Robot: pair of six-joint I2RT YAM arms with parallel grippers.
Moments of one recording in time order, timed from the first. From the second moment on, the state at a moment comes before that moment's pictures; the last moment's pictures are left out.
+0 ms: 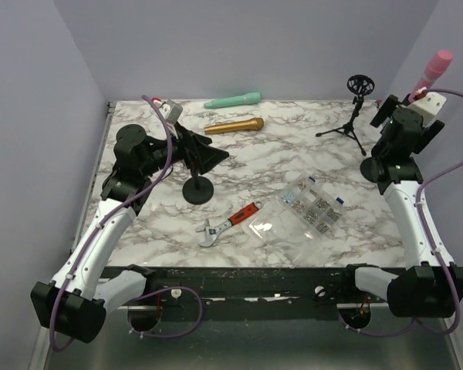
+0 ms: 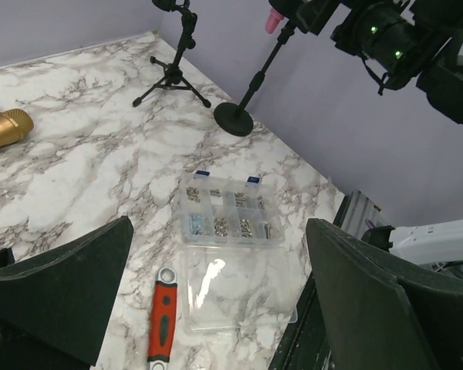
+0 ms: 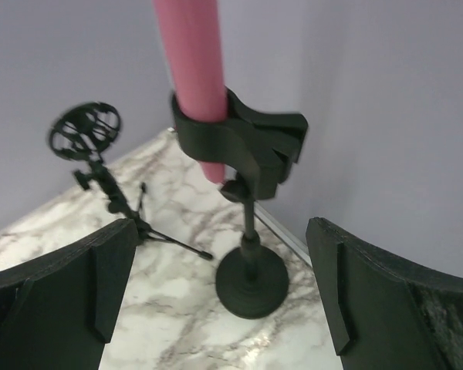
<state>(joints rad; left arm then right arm) -0.32 1.05 1.04 0.02 0.72 -0.47 -0.02 1.17 1.15 -0.02 0.66 0.11</state>
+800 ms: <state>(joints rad) -0.48 1.09 1.02 0.06 0.66 -0.41 -0.13 1.33 1.11 0.27 0.60 0.07</state>
